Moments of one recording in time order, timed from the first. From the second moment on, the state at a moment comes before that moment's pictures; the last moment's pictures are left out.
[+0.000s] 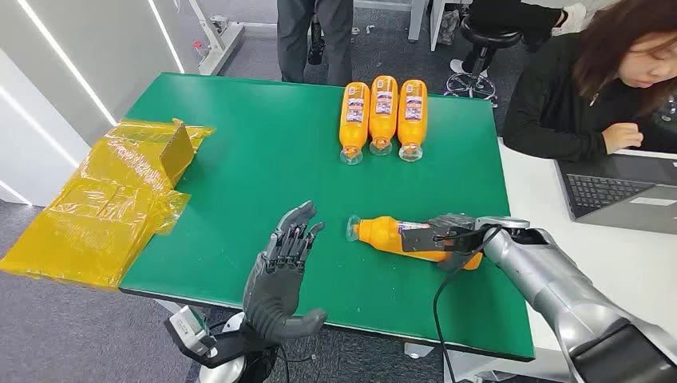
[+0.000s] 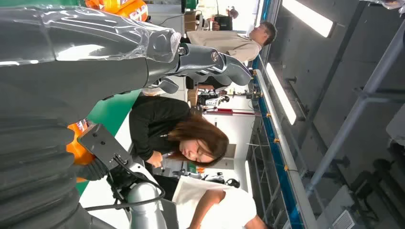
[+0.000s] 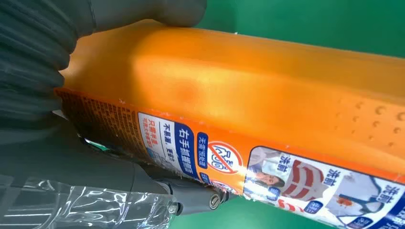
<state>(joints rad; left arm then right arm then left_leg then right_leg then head) 0.01 -0.18 -0.42 -1.41 0.01 -0.27 -0.70 -0.94 -0.22 0.73 -0.48 0.70 0.57 -0.29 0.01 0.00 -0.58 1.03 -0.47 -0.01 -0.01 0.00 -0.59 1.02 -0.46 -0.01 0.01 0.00</state>
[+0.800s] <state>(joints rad) 0.06 -0.16 -0.40 -1.47 -0.01 -0.22 -0.70 -0.70 -0.36 0.68 -0.95 0.46 -0.07 -0.27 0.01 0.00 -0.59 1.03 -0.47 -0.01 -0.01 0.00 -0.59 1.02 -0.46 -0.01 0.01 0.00</state>
